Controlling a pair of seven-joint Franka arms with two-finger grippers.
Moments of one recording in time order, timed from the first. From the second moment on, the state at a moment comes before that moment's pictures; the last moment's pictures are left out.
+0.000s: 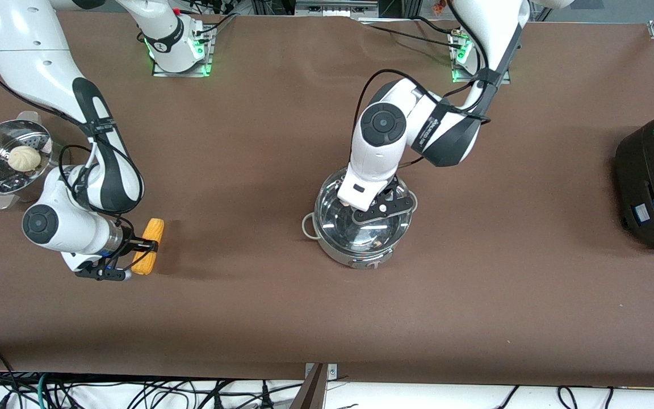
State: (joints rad) left arm -0.59 0.58 -0.03 -1.37 0.00 1.96 -0.91; right arm 0.00 0.68 0.05 -1.57 0.03 2.21 0.11
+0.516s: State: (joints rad) left arm -0.41 0.44 -0.02 -1.46 -0.01 1.92 -0.57; right arm 0.00 0.60 0.11 -1.45 0.03 2.00 0.12
